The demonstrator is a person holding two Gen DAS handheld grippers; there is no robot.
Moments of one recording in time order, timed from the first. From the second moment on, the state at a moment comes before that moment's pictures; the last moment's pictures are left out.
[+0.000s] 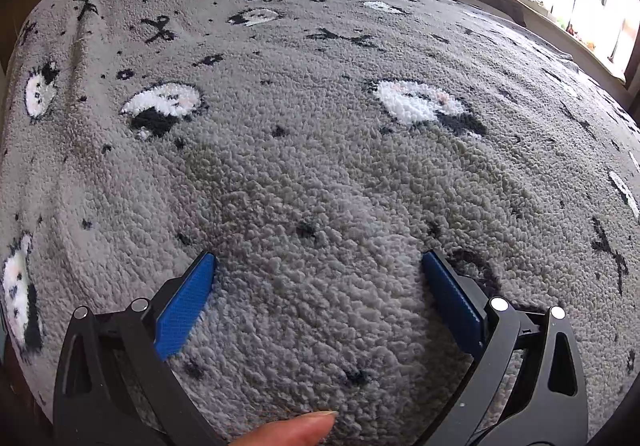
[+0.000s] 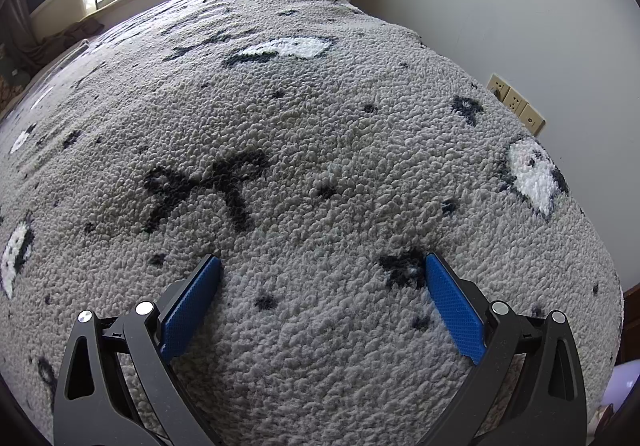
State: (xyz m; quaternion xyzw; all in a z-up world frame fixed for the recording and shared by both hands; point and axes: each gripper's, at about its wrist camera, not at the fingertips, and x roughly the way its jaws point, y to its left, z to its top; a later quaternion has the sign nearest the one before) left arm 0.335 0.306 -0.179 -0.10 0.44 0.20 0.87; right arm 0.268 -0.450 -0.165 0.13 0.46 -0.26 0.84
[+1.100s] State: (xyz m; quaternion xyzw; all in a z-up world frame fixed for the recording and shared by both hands) left arm 0.334 0.307 -0.180 -0.10 0.44 0.21 0.87; right arm 0.267 -0.451 -0.165 0.13 0.46 -0.26 0.84
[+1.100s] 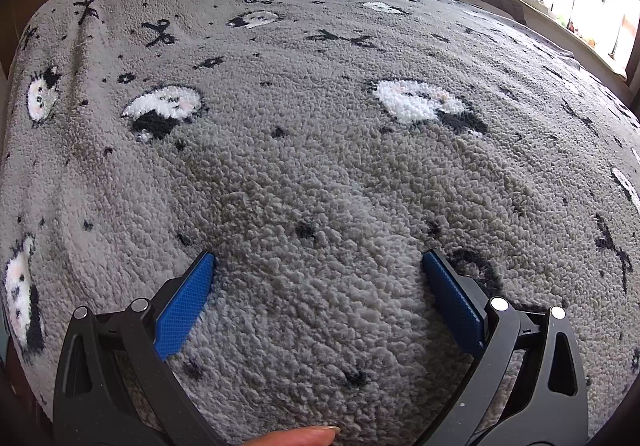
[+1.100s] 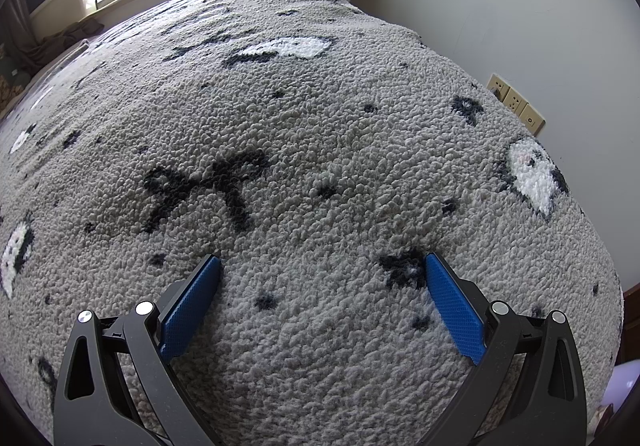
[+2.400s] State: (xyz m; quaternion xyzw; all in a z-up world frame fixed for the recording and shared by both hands) left arm 0.335 0.307 -0.180 -0.10 0.44 0.21 0.87; right arm 0.267 -0.451 -0.165 0.13 0.46 -0.26 0.84
